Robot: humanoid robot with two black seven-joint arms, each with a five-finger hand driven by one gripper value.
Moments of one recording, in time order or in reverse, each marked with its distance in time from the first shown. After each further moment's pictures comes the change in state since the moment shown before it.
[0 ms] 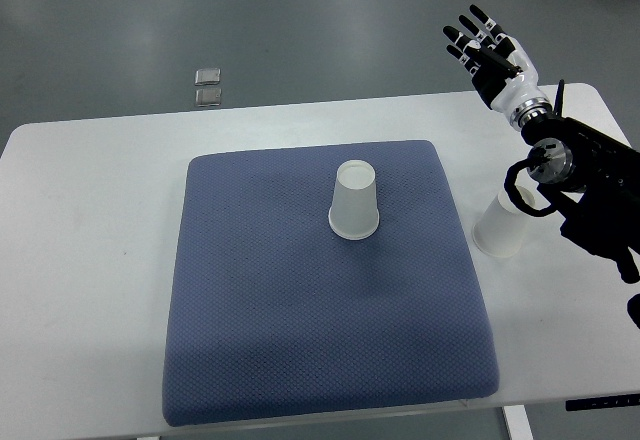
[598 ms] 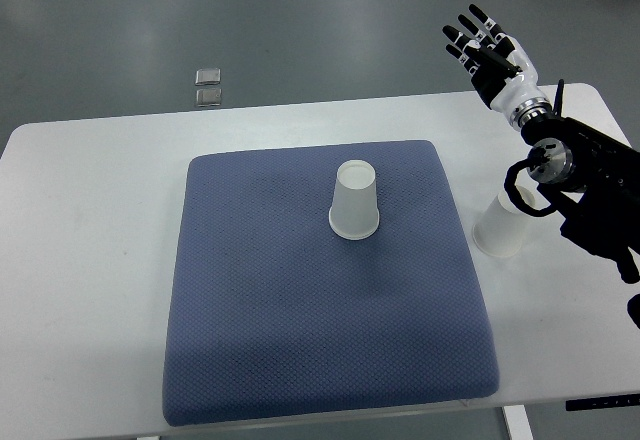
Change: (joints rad) left arm 0.012 0.000 -0.002 0.006 0.002 -0.002 0.000; right arm -0.001 -0.001 0.000 0.002 0.000 0.005 0.000
